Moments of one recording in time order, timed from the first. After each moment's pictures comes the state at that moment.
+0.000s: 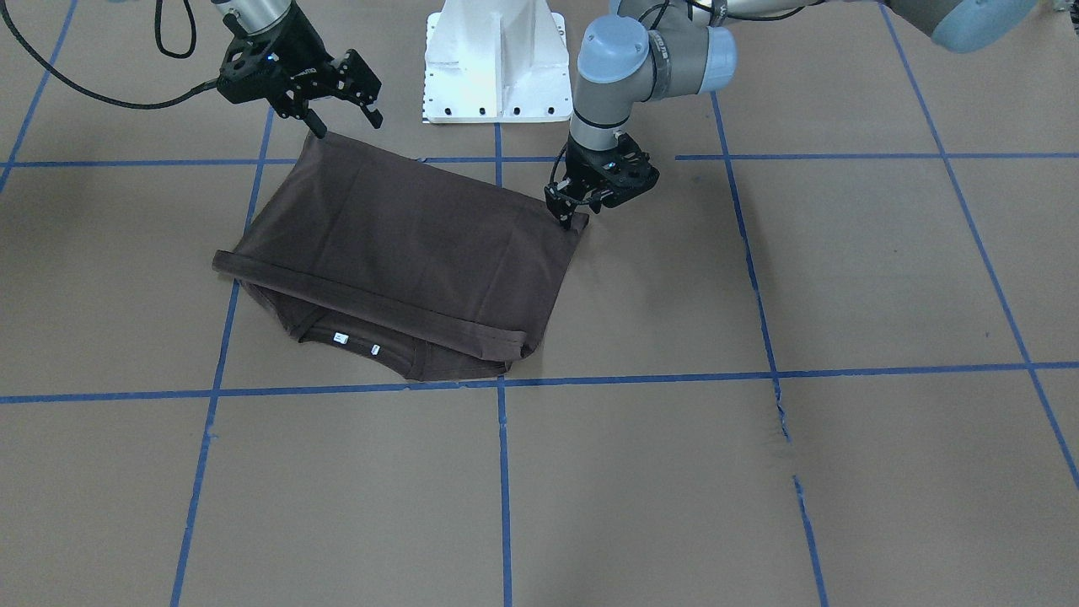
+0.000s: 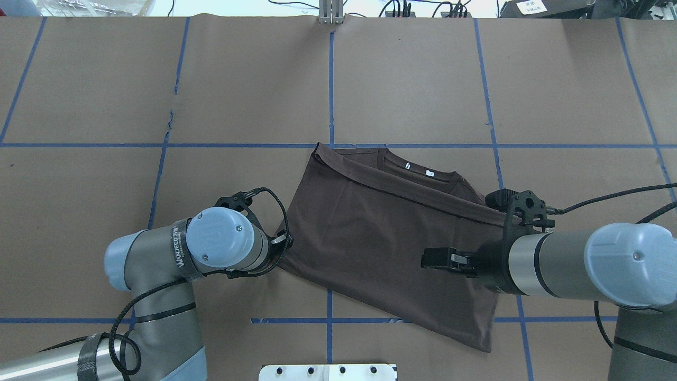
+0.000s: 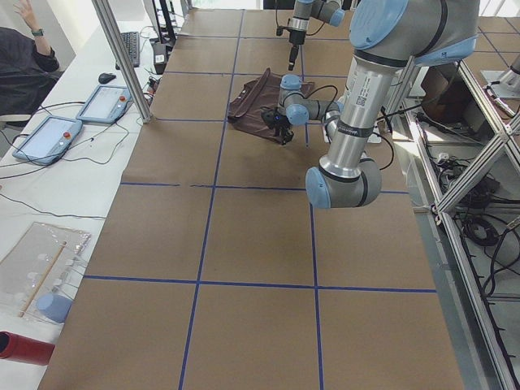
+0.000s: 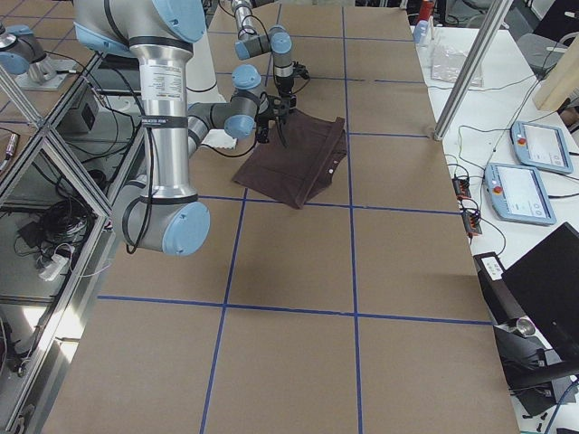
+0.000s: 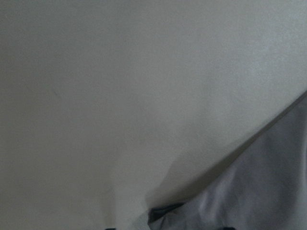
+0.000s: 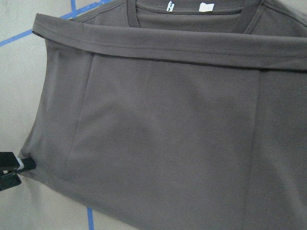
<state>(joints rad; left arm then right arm) -0.34 -2.07 -1.77 -1.71 -1.72 -1.88 0.36 -1.53 2.25 -1.17 1.75 1.55</state>
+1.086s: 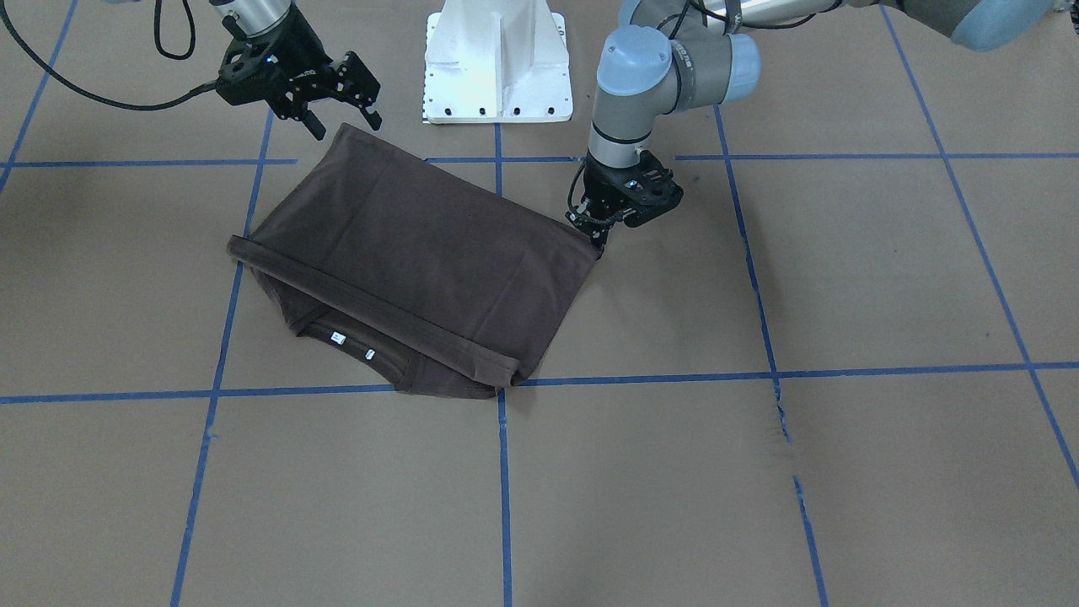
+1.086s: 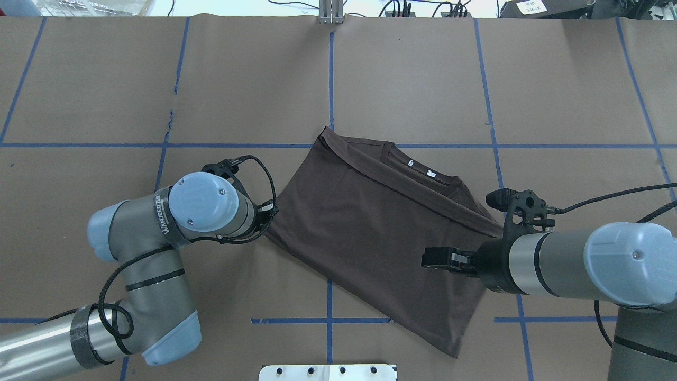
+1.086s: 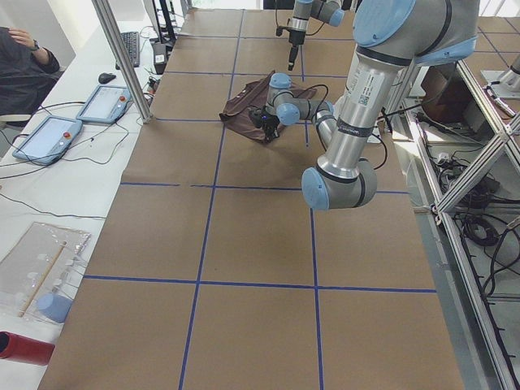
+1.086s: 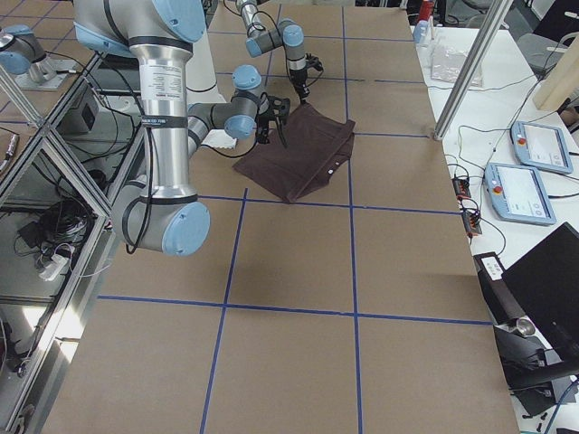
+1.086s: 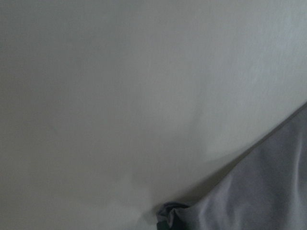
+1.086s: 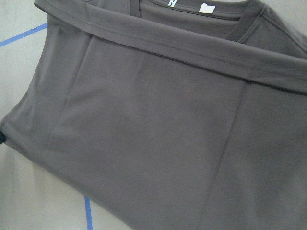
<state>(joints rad) -0.46 -2.07 -1.75 -1.70 -1.71 -1.78 0.37 -1.53 2.25 -1.17 1.75 1.55</state>
